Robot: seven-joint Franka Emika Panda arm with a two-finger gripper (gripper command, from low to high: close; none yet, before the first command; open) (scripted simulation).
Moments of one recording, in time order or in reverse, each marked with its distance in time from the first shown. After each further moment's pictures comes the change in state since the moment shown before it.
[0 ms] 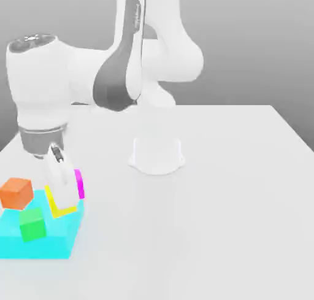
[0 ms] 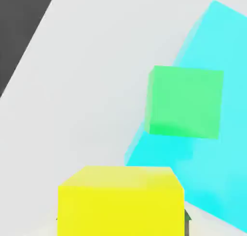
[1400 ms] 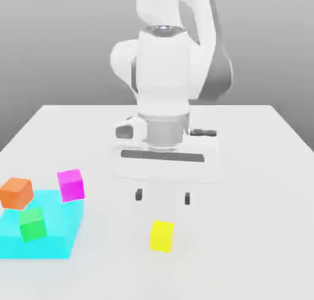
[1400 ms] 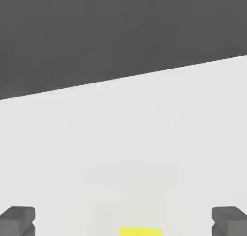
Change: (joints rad) arm 0.321 0.001 0.242 -0.296 0.020 0.352 -0.499
